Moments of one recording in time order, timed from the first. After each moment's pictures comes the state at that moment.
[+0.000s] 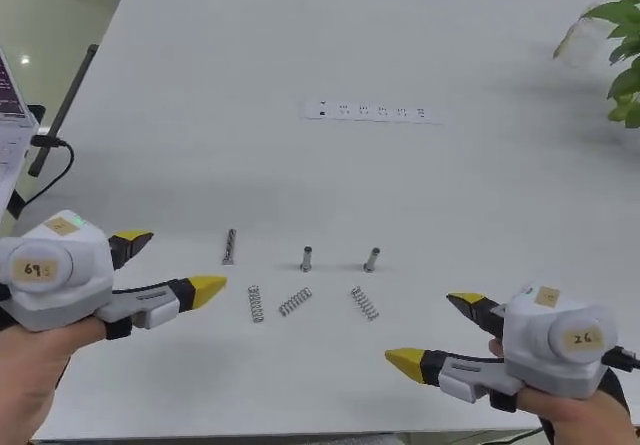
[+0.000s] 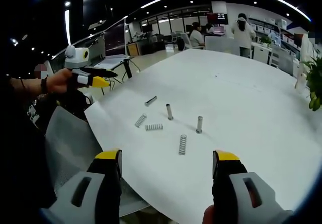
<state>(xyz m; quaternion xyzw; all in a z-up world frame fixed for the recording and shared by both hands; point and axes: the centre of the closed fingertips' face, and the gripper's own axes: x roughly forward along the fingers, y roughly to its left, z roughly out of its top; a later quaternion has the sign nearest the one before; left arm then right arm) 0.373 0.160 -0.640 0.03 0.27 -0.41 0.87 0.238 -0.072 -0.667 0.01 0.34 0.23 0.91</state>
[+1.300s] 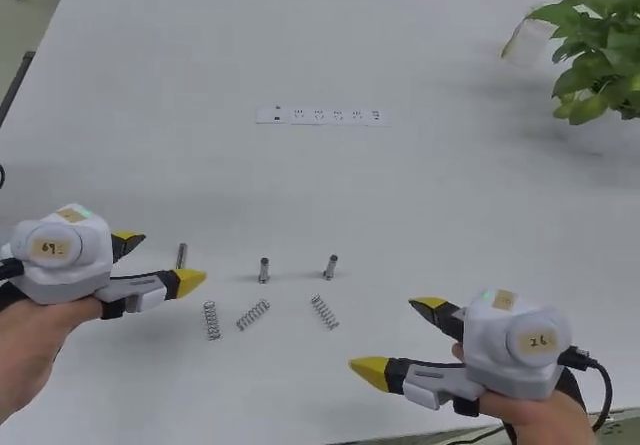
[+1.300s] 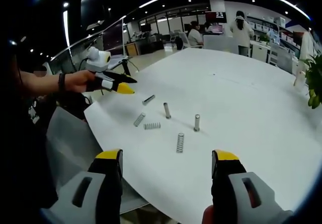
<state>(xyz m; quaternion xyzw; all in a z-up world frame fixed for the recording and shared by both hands) 0.414 0.115 -0.697 0.06 0.31 -0.44 0.84 0.235 -0.079 -0.666 0.01 0.35 0.23 0.91</state>
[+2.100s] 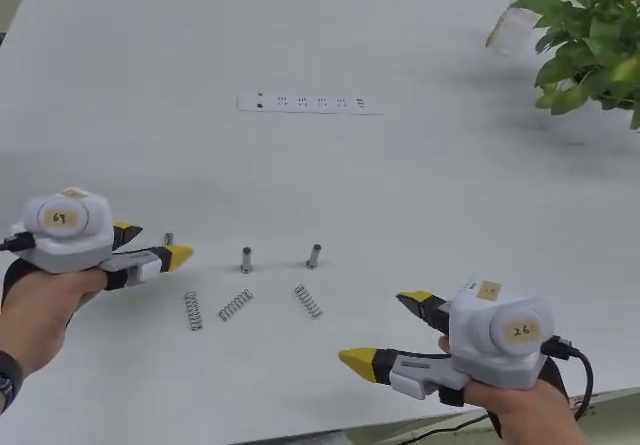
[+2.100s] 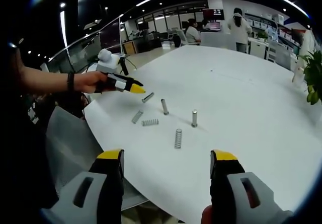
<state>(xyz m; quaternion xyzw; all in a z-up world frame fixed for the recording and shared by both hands) 0.444 0.106 -0.733 0.03 0.34 -0.40 0.85 0.231 -0.084 -0.671 0.02 0.36 0.22 0.91</state>
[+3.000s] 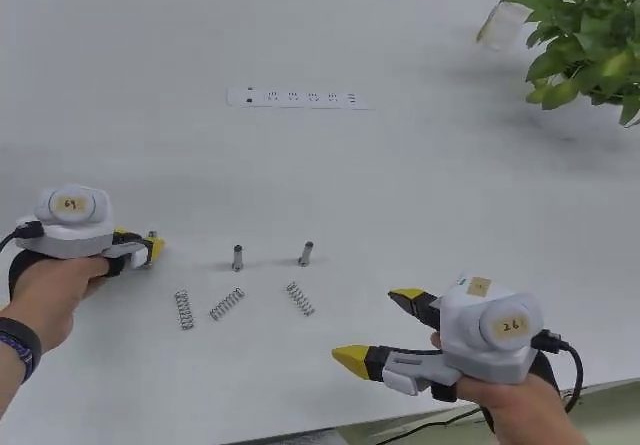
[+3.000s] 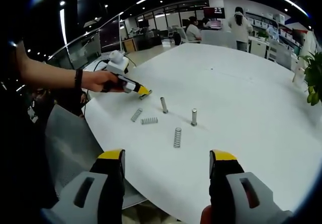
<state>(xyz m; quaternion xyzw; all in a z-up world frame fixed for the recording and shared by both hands) 0.465 0.117 -0.773 0.03 0.40 -0.34 0.85 0.234 -0.085 -0.673 0.01 0.37 0.22 0.90</state>
